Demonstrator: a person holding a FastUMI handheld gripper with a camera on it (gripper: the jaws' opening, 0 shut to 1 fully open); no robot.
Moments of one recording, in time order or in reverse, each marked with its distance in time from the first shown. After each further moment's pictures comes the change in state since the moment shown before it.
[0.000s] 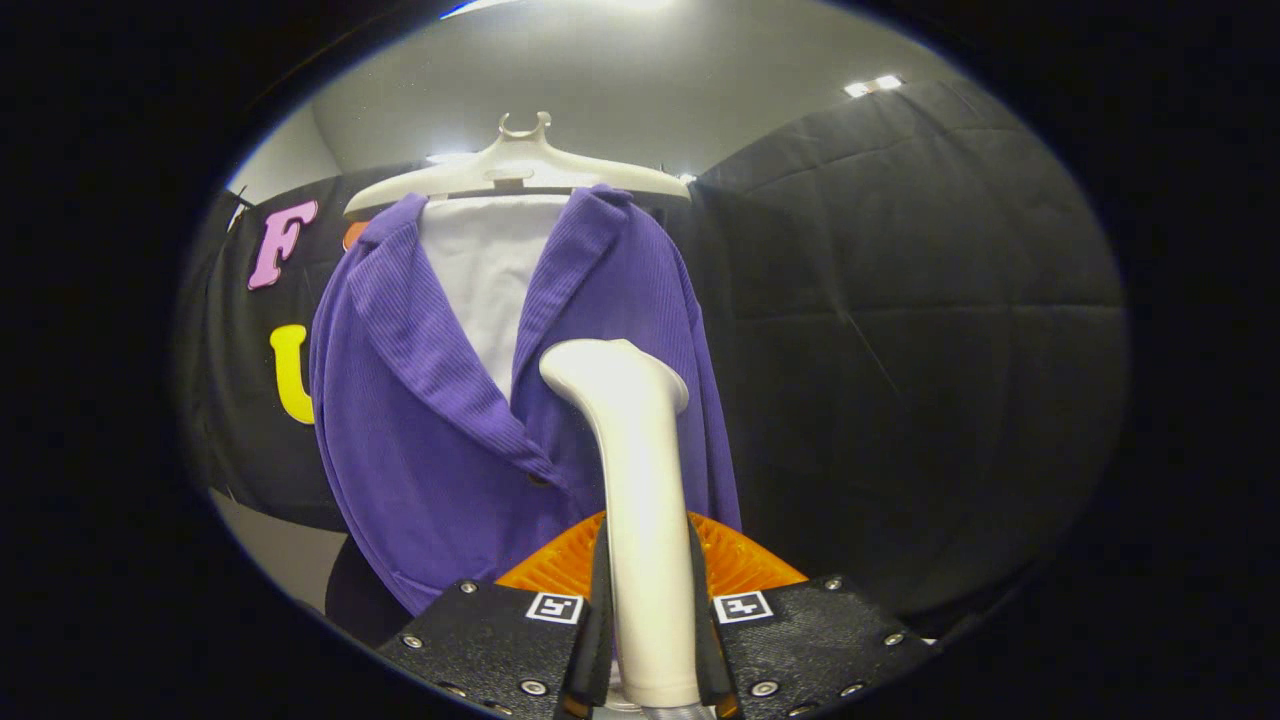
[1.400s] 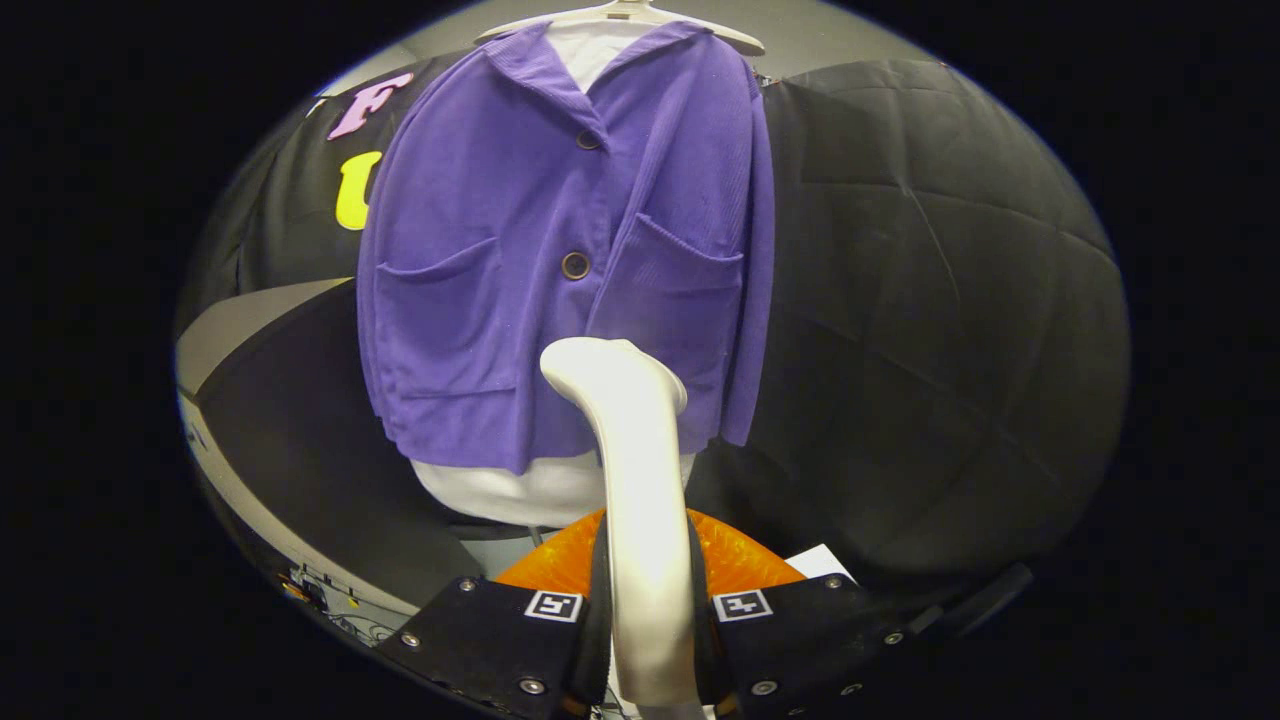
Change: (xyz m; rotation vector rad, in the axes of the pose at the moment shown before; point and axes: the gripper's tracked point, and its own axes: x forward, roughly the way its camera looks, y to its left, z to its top) arm -0.048 -0.026 -0.226 -0.225 0.339 0.172
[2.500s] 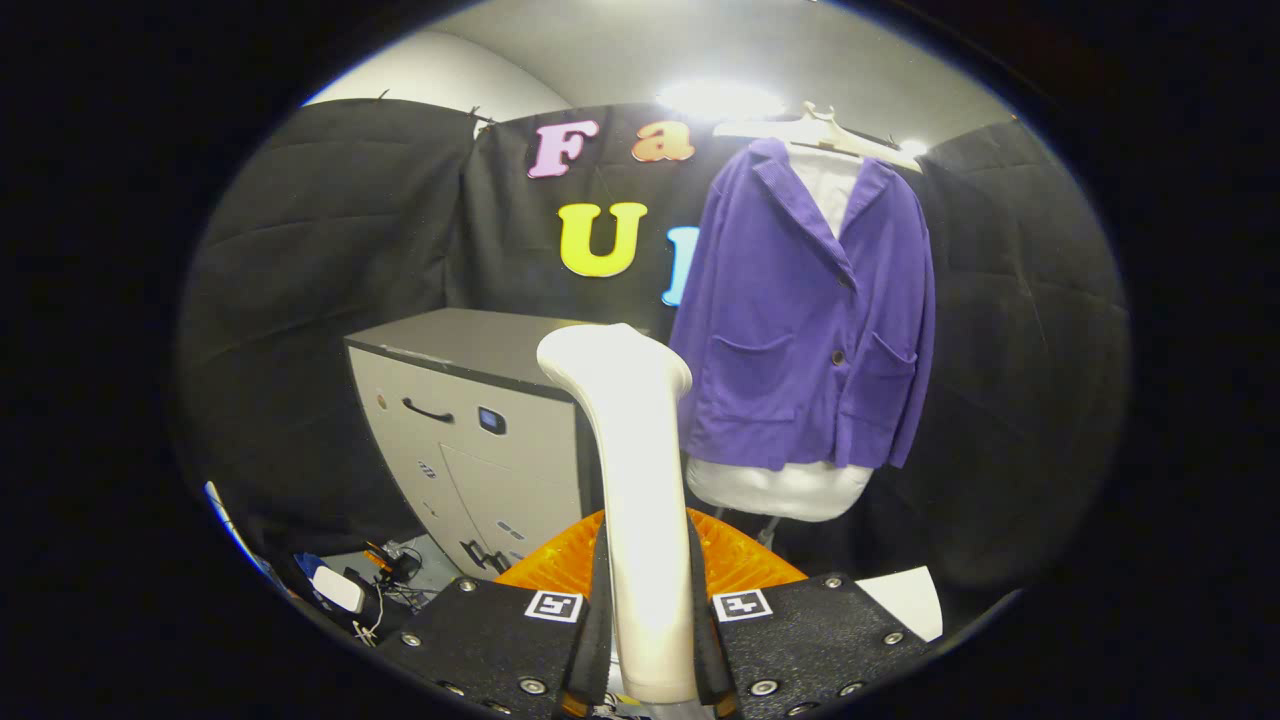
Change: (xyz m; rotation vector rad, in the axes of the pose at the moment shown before) arm -0.262 0.189 0.006 -0.130 -0.222 0.445
